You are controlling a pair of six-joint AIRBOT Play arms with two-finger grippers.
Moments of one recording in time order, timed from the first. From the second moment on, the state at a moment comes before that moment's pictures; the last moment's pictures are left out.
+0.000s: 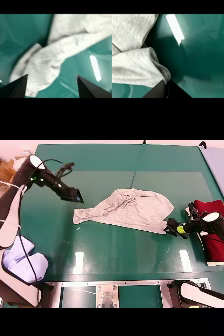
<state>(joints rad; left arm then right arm) -0.04 -1.80 1.70 0.94 -1.52 -1.05 -0.33 -1.25 0.68 -1.02 0.95 1.46</state>
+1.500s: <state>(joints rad) 0.19 -1.37 1.87 0.45 -1.42 -1.18 -0.41 -1.12 1.71 -0.72 1.39 1.43</state>
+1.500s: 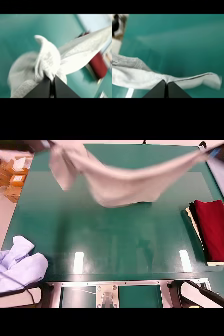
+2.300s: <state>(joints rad) 0.30 -1.01 1.69 0.63 -1.24 -1.44 -0.42 -1.02 1.72 -0.63 1.26 1.33</state>
